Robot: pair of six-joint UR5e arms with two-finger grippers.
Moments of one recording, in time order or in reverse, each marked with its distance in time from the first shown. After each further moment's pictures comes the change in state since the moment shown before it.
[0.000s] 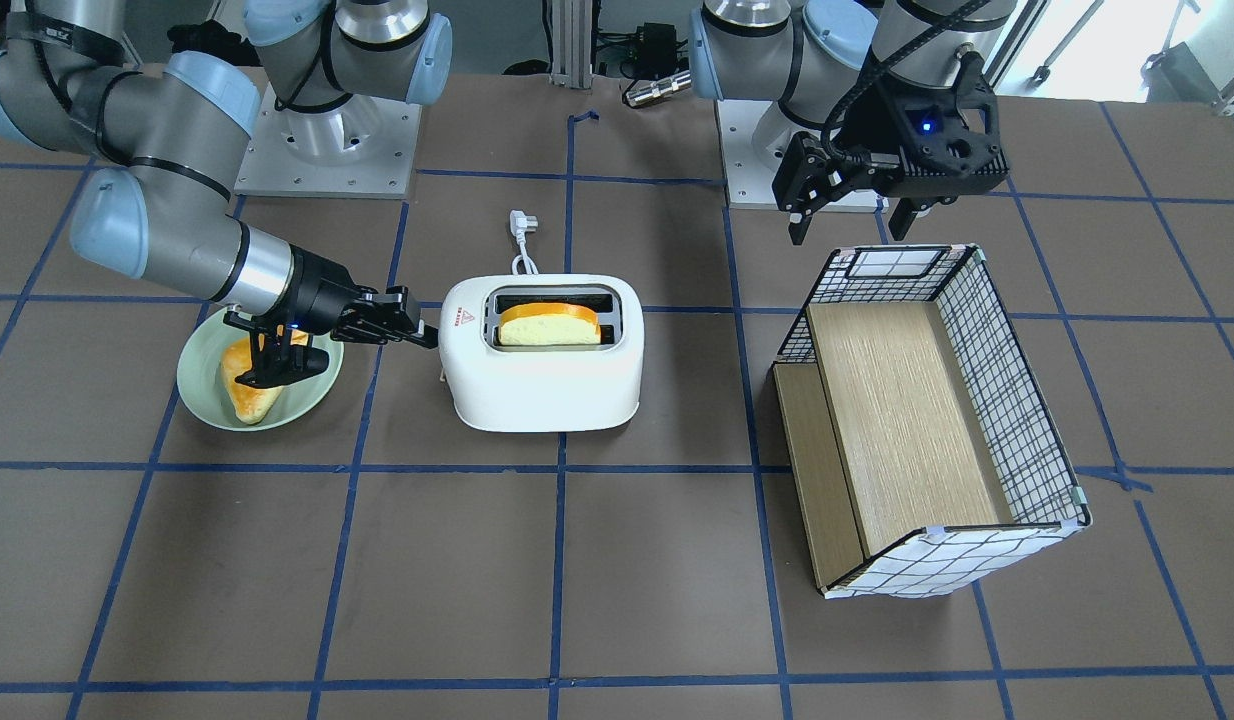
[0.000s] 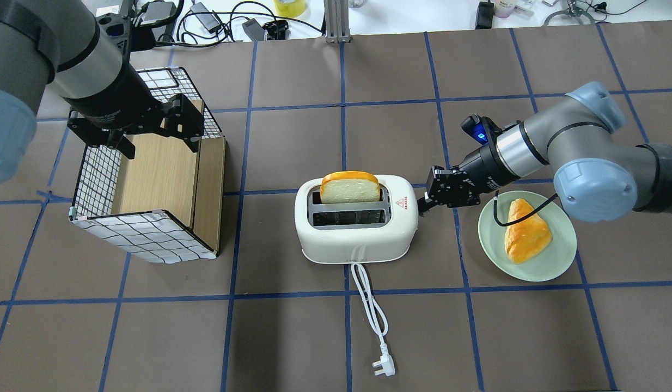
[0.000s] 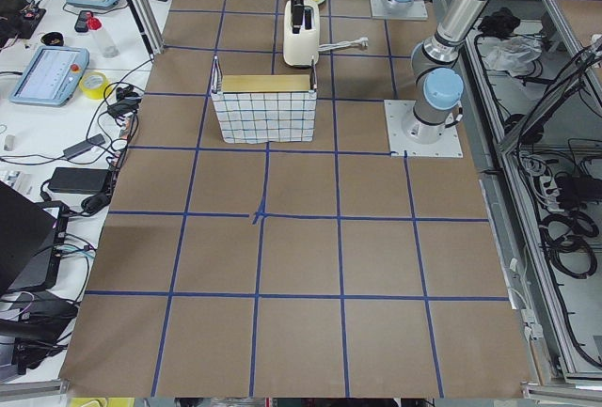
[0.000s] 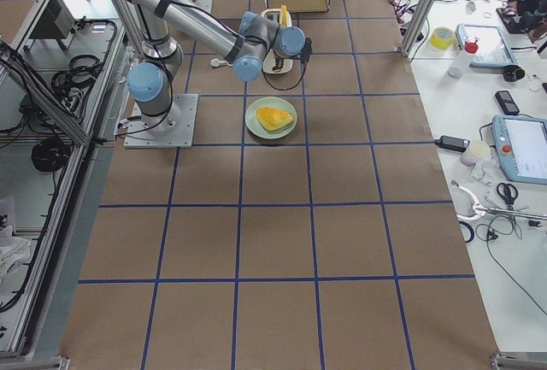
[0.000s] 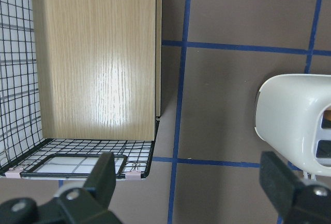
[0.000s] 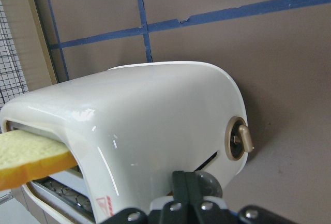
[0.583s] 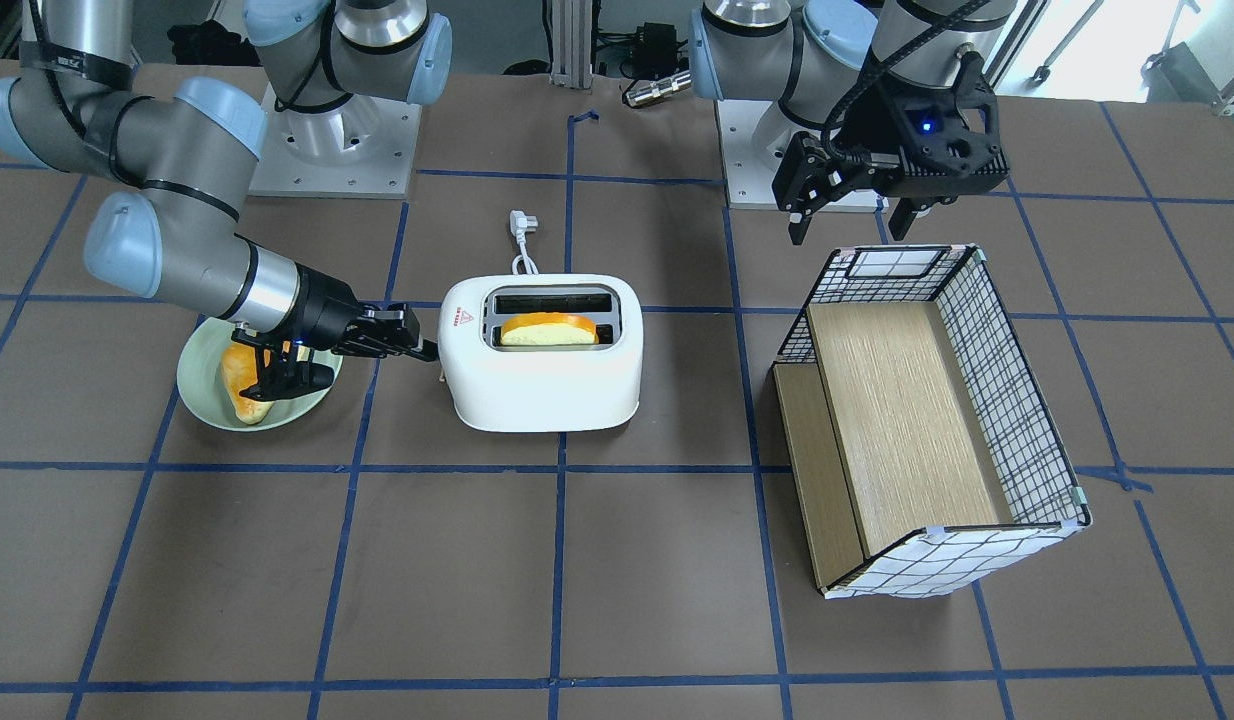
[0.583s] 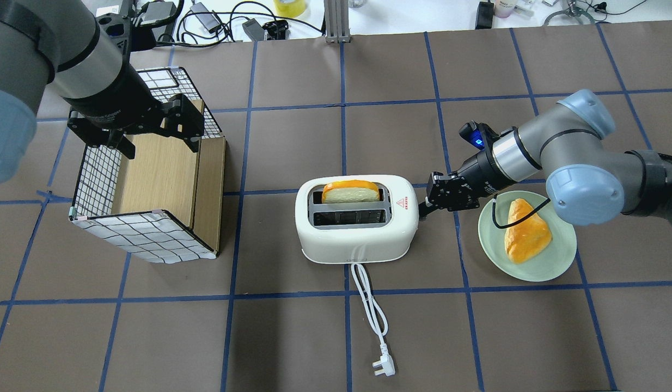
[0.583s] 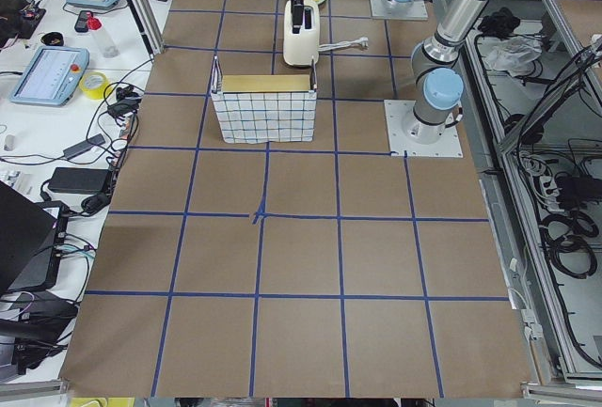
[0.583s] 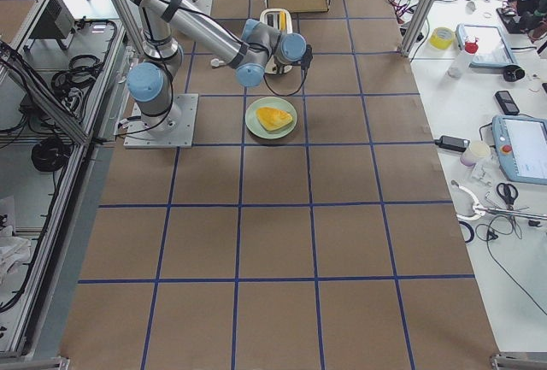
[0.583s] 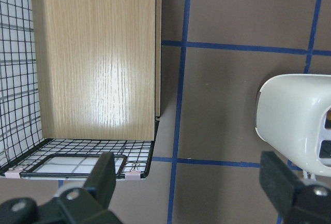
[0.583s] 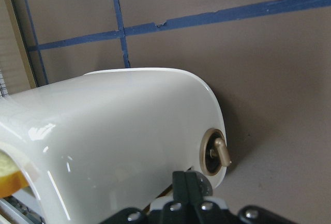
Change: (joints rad) left arm 0.000 0.000 0.000 0.000 0.000 0.000; right arm 0.000 0.041 0.023 -0.073 -0.023 0.000
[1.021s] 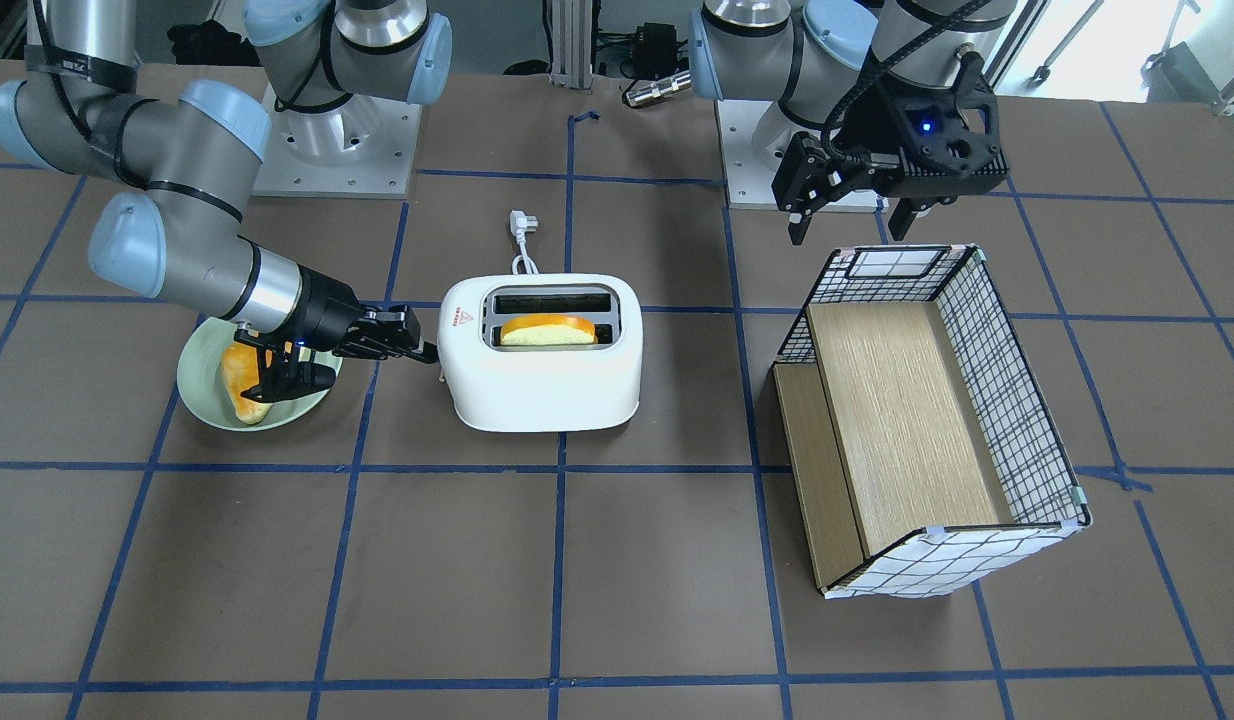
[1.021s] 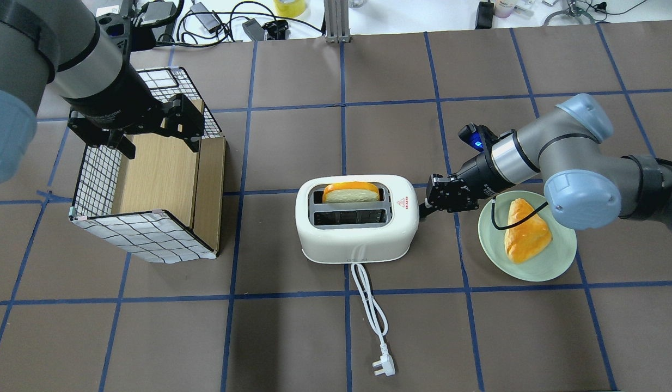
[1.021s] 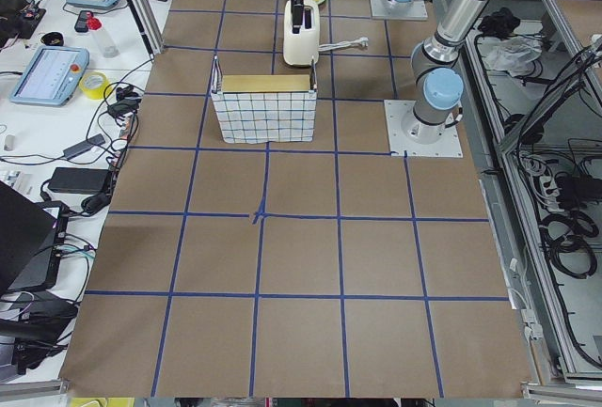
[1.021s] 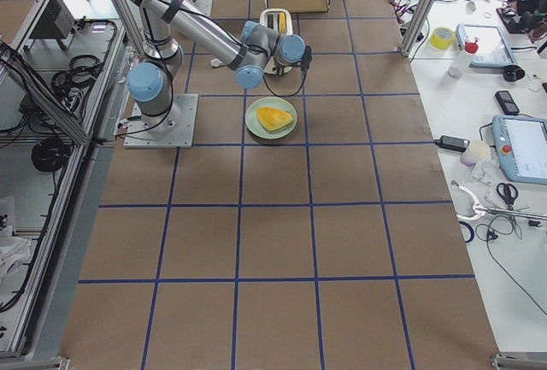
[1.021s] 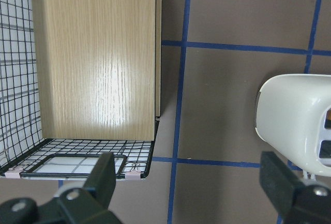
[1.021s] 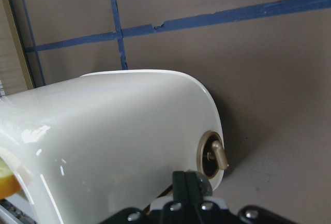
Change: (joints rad) left arm 0.000 0.000 0.000 0.000 -0.001 0.000; right arm 0.000 -0.001 0.005 -0.018 -0.003 0.004
